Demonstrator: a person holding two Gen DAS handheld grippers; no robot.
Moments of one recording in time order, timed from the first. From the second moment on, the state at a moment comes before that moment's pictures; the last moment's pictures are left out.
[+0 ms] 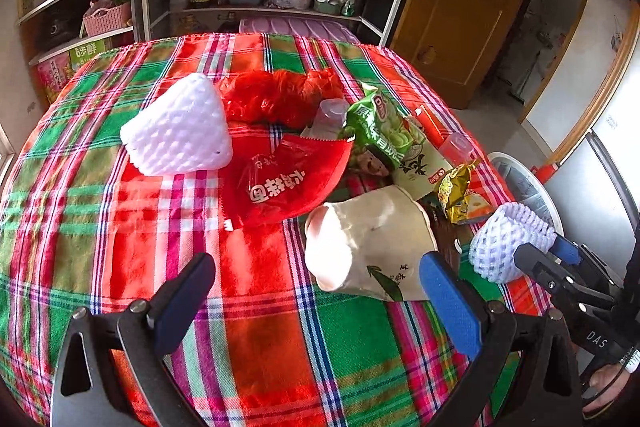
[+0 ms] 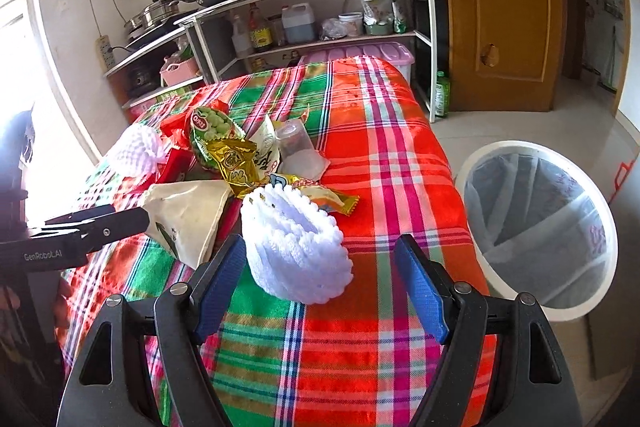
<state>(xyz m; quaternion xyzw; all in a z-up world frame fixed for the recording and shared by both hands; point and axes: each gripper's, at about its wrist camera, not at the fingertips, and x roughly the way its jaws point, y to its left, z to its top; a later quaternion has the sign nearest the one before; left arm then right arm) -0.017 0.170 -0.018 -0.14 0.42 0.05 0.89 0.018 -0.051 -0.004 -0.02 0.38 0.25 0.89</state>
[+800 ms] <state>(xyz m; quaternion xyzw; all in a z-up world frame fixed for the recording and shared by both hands) 0.003 0.160 -0.031 -0.15 0.45 0.01 0.88 0.032 -0.048 -0.005 -0.02 0.40 0.24 0.89</state>
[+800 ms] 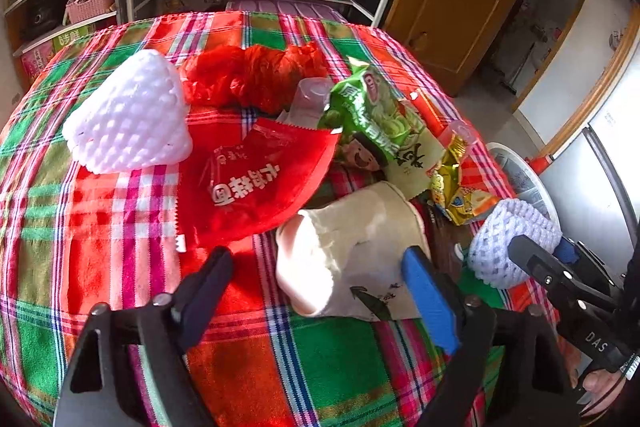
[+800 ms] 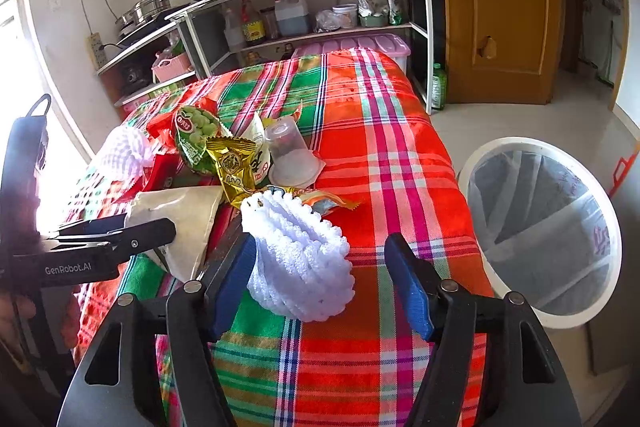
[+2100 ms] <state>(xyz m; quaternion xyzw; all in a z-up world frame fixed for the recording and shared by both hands) -0.021 0.155 0.027 -0.13 0.35 0.00 0.93 0.008 -0.060 0.024 0.00 0.34 0.24 0.91</state>
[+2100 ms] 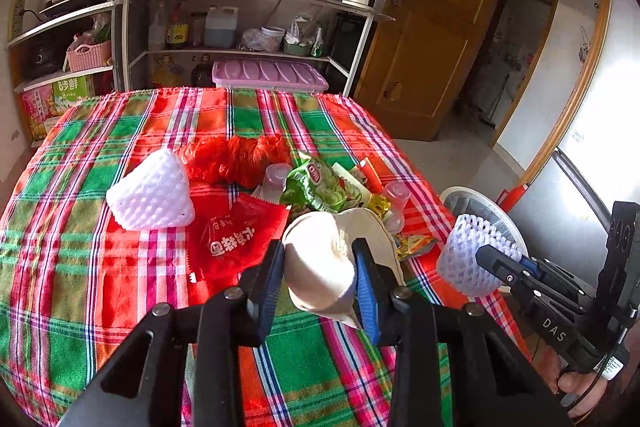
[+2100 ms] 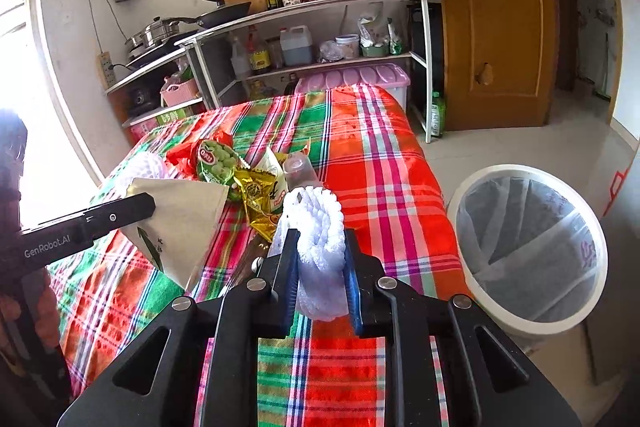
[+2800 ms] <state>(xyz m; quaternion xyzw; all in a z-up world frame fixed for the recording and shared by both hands) 0.050 0.027 0.068 -0.08 0.31 -0.15 0.93 0.016 -0.184 0.072 0.03 0.29 0.10 0.95</state>
